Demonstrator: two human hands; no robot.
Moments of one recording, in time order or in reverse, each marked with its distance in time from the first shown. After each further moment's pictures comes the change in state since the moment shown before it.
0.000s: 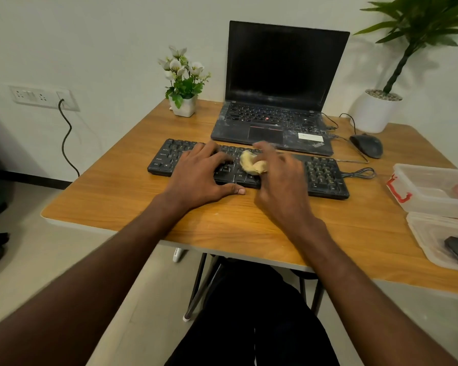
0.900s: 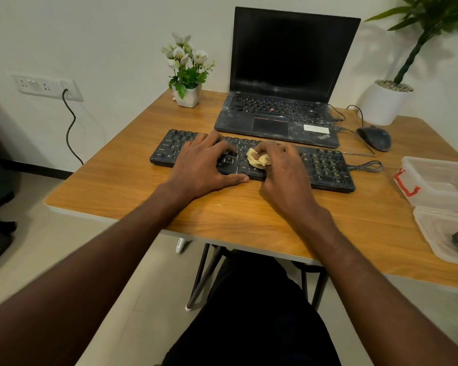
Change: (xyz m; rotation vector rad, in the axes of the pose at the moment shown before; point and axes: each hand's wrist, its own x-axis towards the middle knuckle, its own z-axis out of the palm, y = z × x) left_hand 0.002 0.002 0.001 0.009 -0.025 -0.042; right_hand 0.002 0.004 0.000 0.100 -0.045 0.016
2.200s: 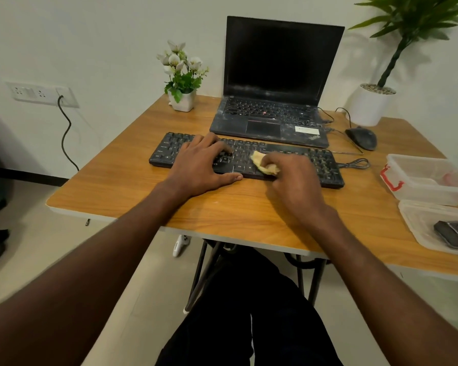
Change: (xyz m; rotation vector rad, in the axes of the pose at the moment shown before) left_hand 0.001 -0.002 -0.002 -0.029 -0.028 0.016; right_hand -0.017 -0.003 -0.033 -0.074 -0.016 0.066
